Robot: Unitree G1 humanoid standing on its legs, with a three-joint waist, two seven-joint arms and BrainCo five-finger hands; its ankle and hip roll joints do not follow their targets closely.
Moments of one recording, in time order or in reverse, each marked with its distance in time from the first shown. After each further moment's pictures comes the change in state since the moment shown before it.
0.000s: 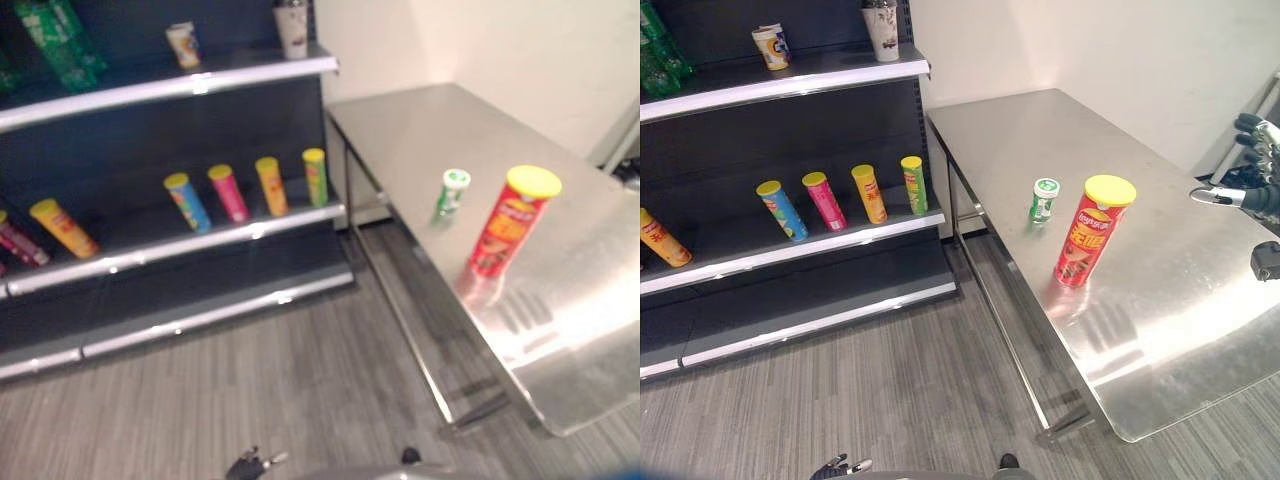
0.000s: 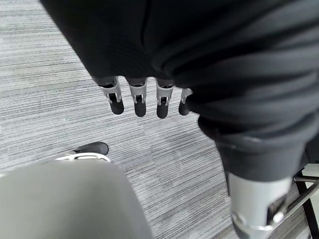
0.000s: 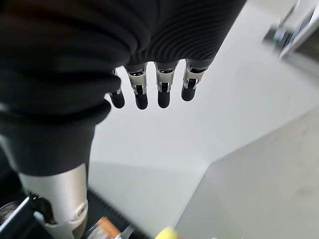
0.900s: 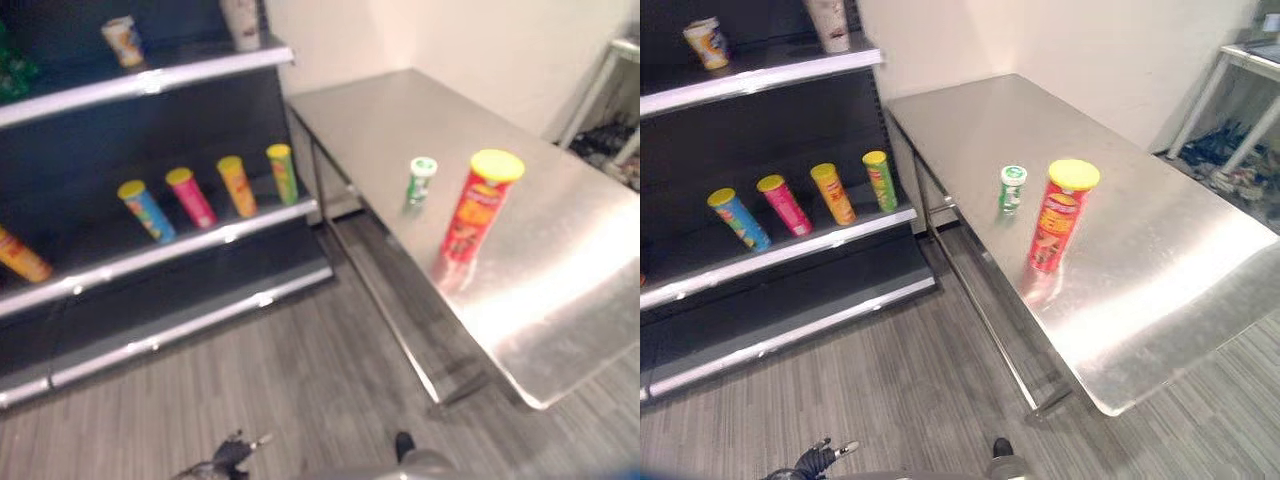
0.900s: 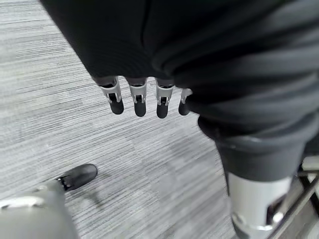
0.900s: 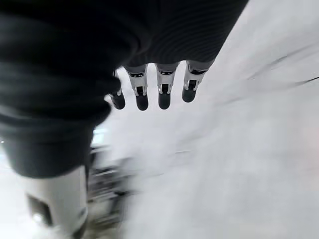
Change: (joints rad) left arm -0.075 0.010 0.006 0.044 -0.026 0.021 0.067; right arm 0.545 0.445 -0.514 0.352 -0.170 0.096 -0.470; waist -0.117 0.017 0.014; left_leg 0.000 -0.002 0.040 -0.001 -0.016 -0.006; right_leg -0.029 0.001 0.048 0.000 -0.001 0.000
